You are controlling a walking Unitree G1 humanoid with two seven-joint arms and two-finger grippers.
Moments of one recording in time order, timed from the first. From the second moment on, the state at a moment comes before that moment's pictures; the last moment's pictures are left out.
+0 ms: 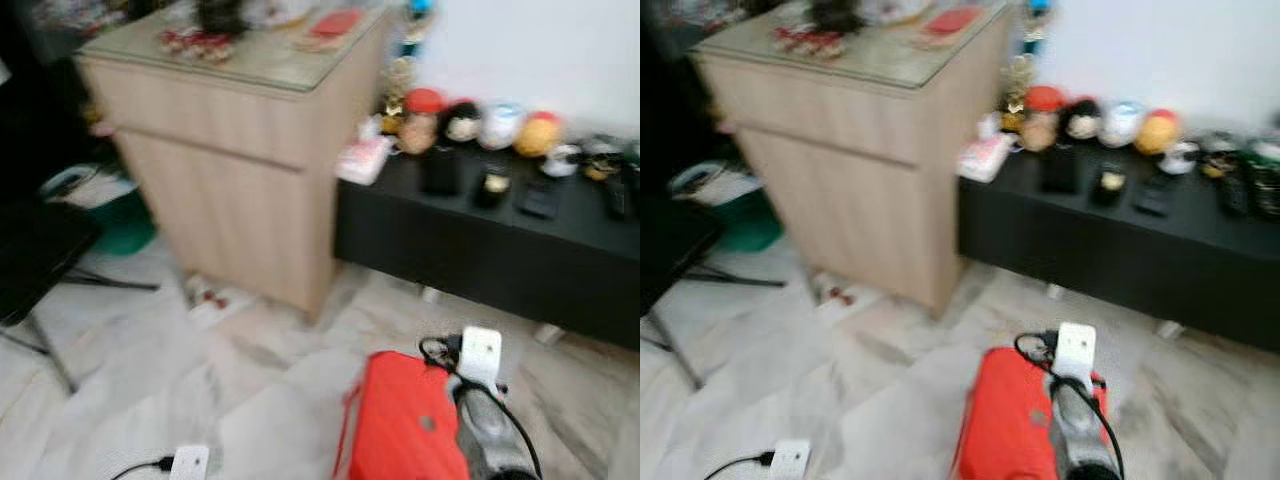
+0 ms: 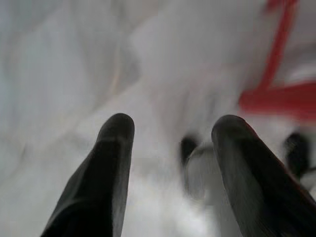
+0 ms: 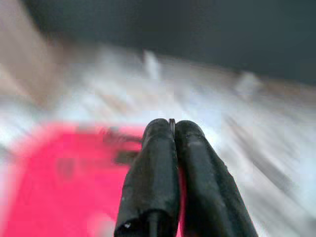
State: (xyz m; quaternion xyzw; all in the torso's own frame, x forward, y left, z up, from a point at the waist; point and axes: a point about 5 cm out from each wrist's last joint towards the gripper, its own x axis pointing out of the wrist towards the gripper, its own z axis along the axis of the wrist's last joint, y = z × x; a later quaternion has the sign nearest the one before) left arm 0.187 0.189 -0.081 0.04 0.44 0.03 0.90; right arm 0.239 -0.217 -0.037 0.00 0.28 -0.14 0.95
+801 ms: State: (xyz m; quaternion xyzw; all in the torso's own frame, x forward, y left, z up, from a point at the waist) left arm 0.172 0.197 -0.087 0.04 0.46 0.04 0.89; right arm 0.198 -0.201 -0.072 0.03 0.39 -0.13 0.91
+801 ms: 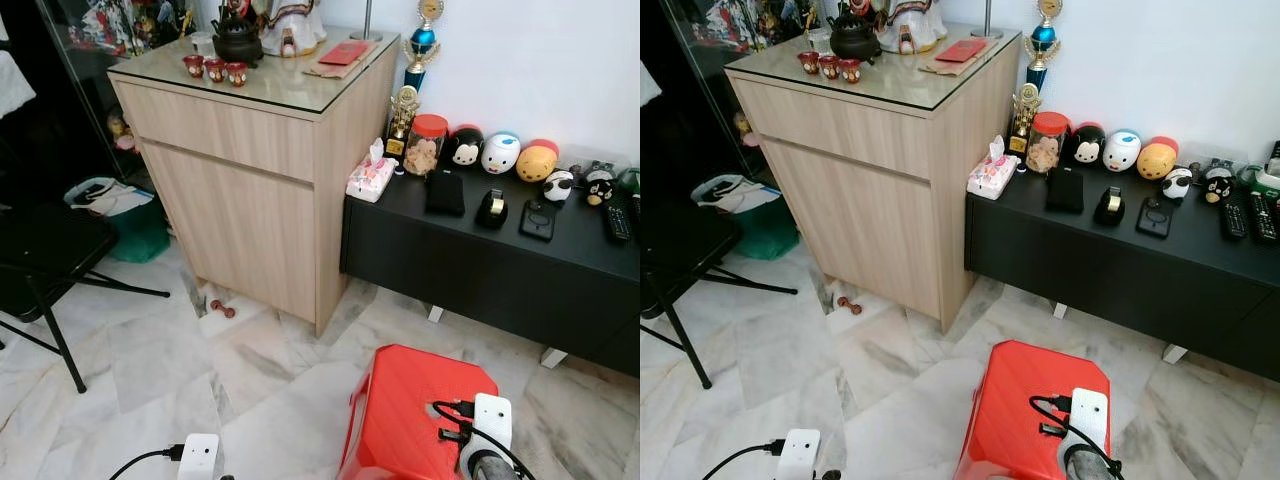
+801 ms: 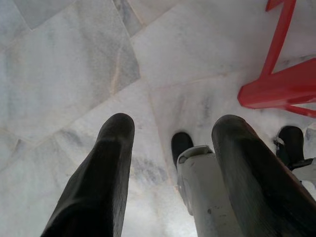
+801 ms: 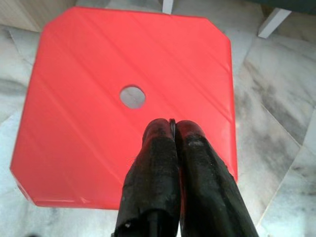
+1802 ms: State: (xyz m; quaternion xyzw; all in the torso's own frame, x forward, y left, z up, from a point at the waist) left arm 0.162 0.191 -0.093 0.03 0.48 0.03 0.88; right arm 0.185 -0.205 -0.079 0.04 0.41 -0.13 0.90
